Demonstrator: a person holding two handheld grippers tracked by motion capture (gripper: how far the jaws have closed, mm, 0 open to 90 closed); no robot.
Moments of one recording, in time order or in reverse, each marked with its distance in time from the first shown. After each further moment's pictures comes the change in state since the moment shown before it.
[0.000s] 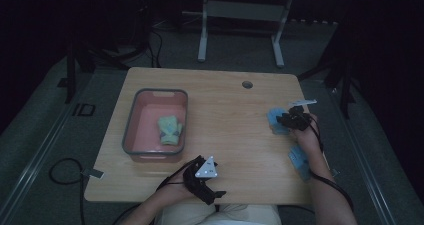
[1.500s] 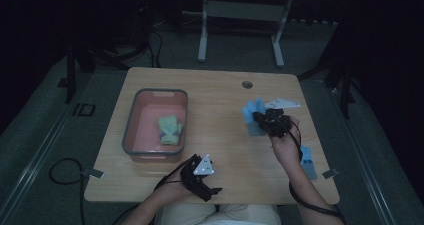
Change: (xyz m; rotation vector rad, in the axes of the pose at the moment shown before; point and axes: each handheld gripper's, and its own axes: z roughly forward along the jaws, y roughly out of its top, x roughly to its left) left arm 0.011 -0.012 0.003 0.010 0.046 -0.041; right arm 0.158 0.051 -0.095 -0.172 0.048 -0.055
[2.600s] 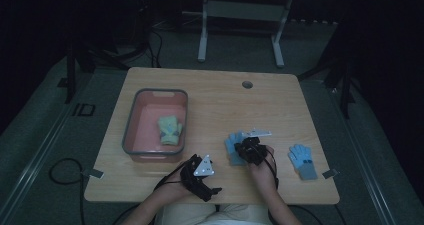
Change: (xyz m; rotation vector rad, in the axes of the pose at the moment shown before) left arm -0.001 -0.001 0.001 0.005 0.011 0.020; right arm 0.051 -0.085 0.061 0.172 0.045 0.114
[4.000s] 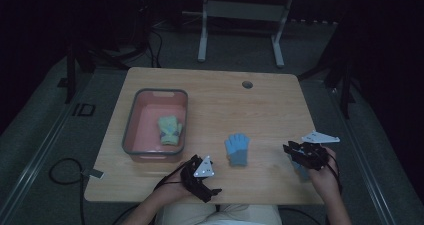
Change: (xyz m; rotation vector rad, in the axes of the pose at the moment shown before) left arm -0.001 -0.001 0.001 0.004 -0.004 0.022; right arm -0.117 -0.038 -0.122 -0.097 -0.048 -0.109
